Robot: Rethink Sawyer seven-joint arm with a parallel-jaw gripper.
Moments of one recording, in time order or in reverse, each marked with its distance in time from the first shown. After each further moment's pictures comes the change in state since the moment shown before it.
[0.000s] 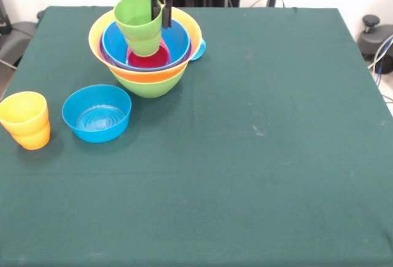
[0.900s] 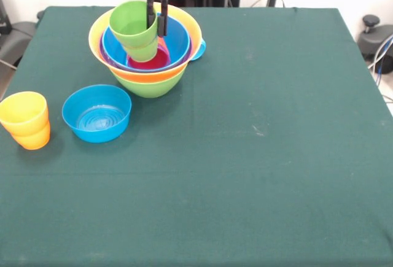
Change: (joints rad) arm 0.017 0.022 -0.038 -0.006 0.026 -0.081 0.000
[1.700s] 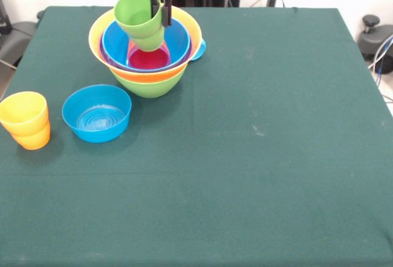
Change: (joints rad) arm 0.005 -0.013 -0.001 -0.027 0.070 0.148 0.000
